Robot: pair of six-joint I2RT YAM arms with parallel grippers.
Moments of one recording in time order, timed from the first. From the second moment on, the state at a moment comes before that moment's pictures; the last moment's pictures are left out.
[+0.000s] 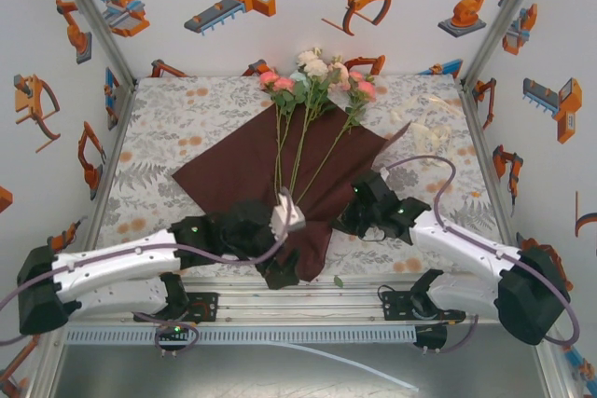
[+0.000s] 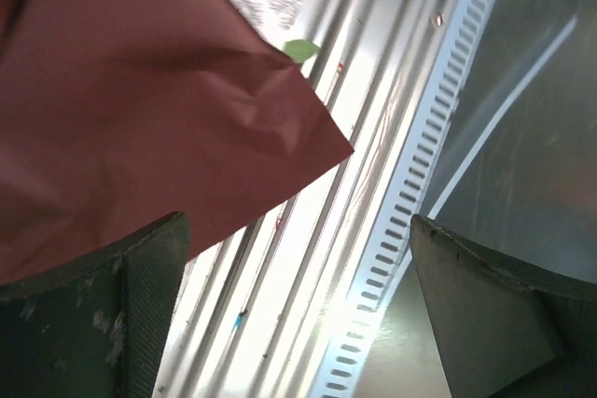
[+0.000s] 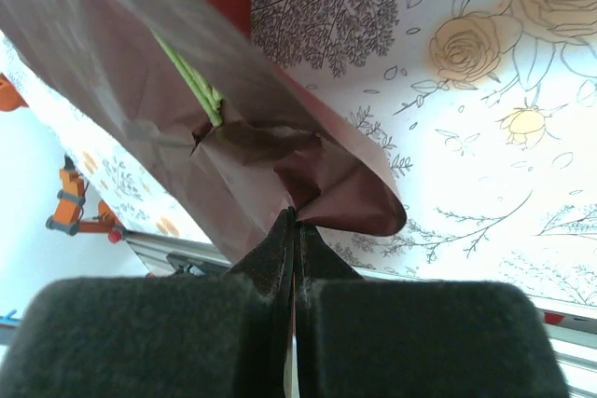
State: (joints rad) left arm -1.25 1.04 0.70 -0.37 0.22 -0.21; right arm 0.73 1.13 0.63 -0.41 -0.08 1.33
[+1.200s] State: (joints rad) left arm -1.10 1.07 0.70 -0.12 -0.17 0.09; right arm 0.64 0.82 0.48 -0.03 -0.45 0.04
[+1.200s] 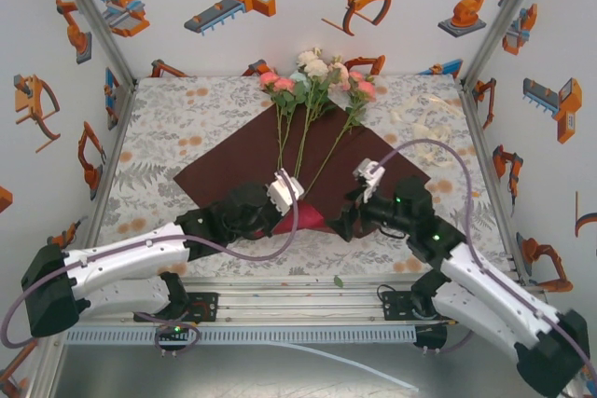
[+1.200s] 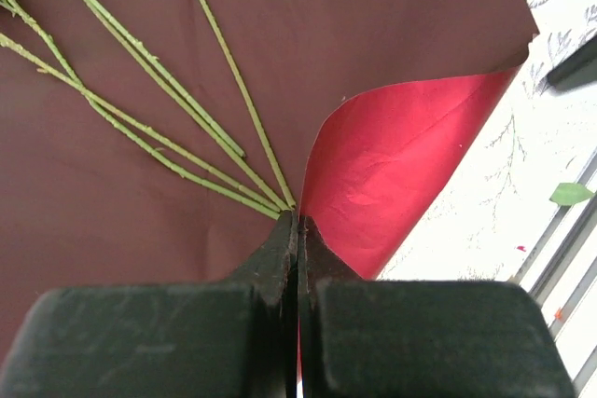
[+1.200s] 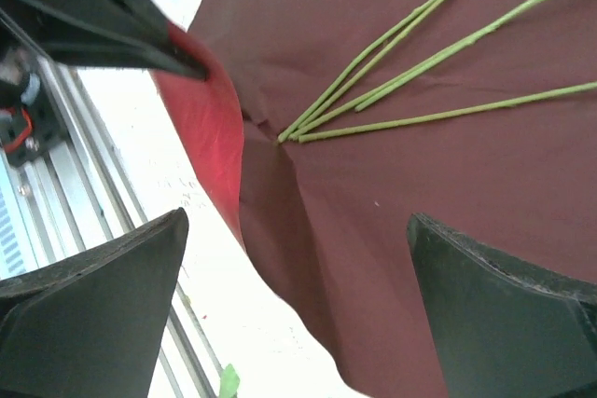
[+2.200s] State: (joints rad) left arm -0.91 0.98 0.48 -0.16 -0.15 0.02; right arm 0.50 1.18 0.64 0.13 -0.58 0.16
